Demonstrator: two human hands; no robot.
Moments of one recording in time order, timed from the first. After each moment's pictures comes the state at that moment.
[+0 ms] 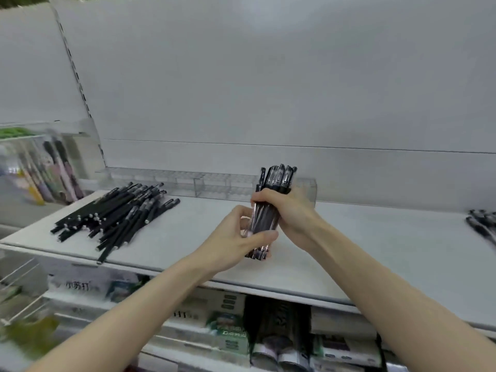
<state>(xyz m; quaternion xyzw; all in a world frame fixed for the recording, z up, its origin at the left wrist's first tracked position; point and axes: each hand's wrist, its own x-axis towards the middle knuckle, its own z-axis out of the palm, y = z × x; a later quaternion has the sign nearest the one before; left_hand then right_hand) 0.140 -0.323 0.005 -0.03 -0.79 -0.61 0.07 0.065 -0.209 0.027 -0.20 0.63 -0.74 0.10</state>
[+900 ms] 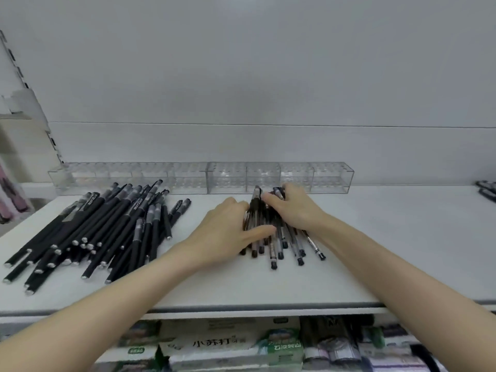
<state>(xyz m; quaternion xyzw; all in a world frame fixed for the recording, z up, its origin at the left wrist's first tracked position) 0.078 -0.458 -0.006 -0.10 -0.97 -0.22 0.04 0.011 -0.305 -0.011 -0.09 0.92 -0.38 0.01</state>
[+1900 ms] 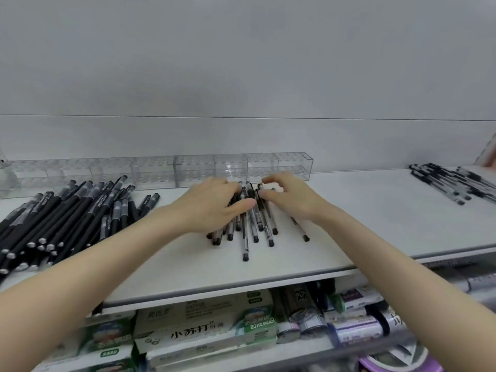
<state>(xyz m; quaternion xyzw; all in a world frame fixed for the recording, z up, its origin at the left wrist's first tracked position) 0.067 -0.451 0.016 -0.23 -0.97 -0.09 0.03 0.052 -0.266 0.008 -0.11 0.95 -0.30 -0.04</state>
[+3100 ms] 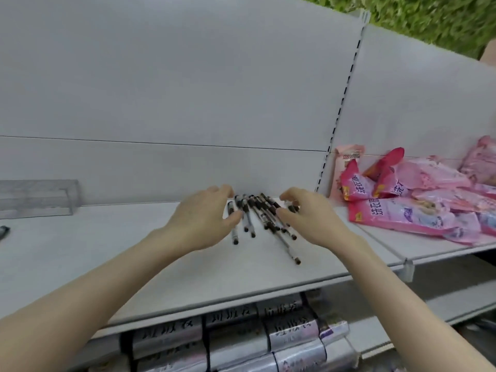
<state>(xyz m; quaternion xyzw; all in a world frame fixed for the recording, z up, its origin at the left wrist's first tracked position) 0.044 0.010 0.031 -0.23 -0.94 -0.19 0.17 0.067 0.214 0.038 -0.03 0.97 -0.18 -0.18</state>
